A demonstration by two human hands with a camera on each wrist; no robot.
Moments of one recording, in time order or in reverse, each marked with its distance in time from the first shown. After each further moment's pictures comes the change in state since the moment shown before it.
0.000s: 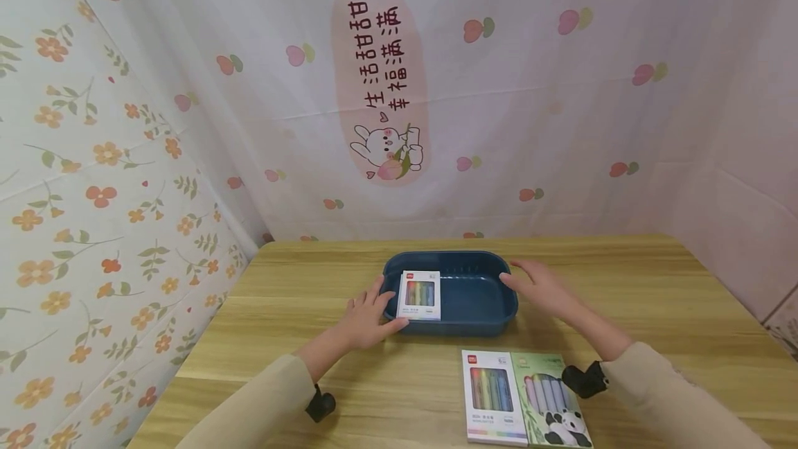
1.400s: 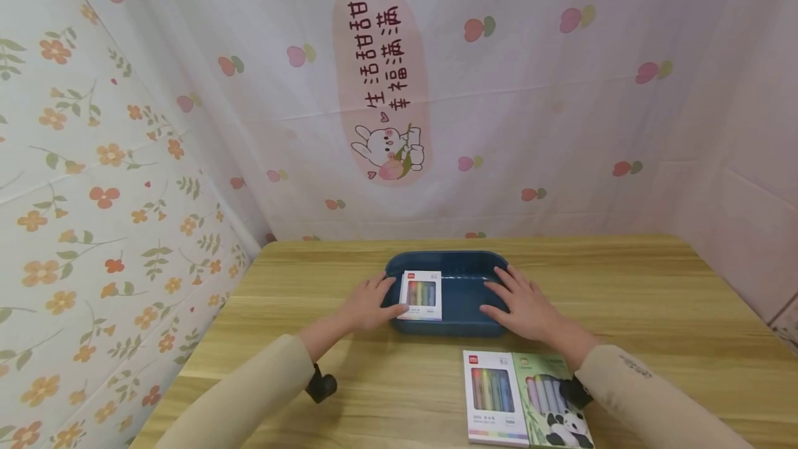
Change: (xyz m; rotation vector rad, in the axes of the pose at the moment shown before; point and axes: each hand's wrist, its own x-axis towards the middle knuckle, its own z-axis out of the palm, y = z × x) left_hand 0.014 0.016 -0.027 0.050 -0.014 -0.007; right_hand 0.010 0.023 0.055 -0.384 0.100 -0.221
